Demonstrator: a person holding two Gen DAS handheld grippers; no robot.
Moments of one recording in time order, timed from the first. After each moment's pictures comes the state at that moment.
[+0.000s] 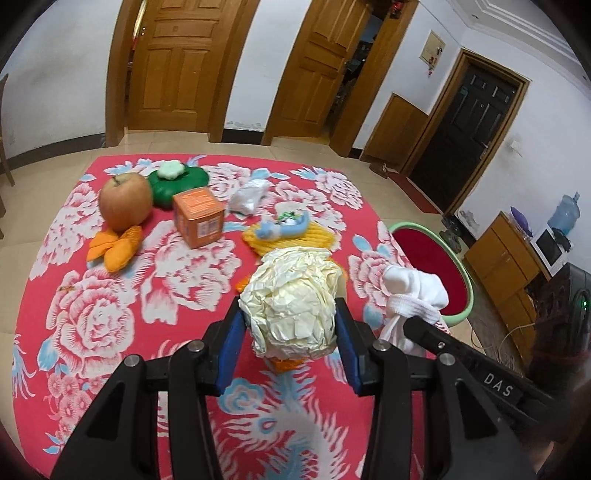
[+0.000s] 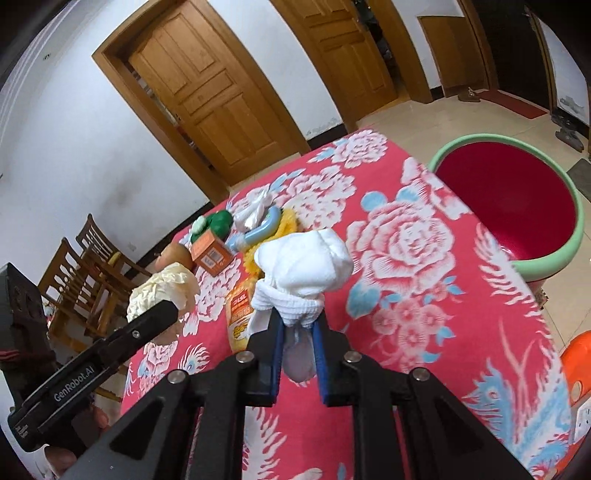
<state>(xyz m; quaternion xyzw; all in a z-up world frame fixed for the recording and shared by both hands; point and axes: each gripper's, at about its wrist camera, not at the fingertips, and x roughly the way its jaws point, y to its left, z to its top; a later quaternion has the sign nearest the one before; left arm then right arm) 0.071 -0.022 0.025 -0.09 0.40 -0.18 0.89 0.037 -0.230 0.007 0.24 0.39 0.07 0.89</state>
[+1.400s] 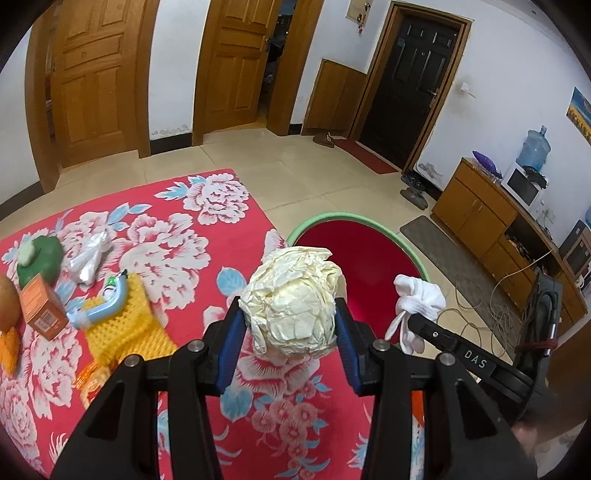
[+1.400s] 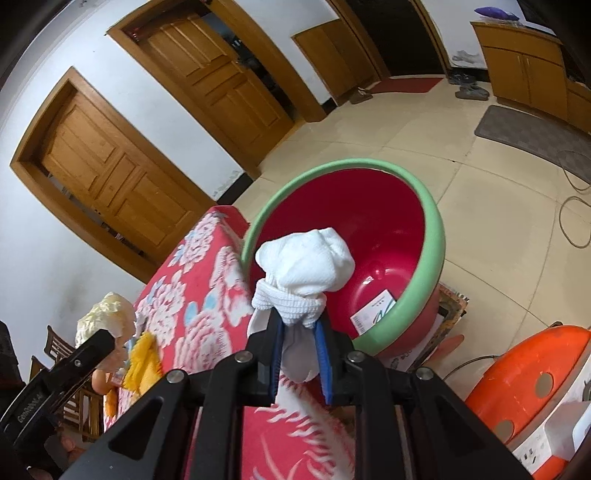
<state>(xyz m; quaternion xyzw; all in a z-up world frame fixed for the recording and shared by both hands) 0.128 -0.204 0.039 0.00 0.40 -0.27 0.87 0.037 -0.425 -0.030 0.36 0.34 -0.10 0.86</state>
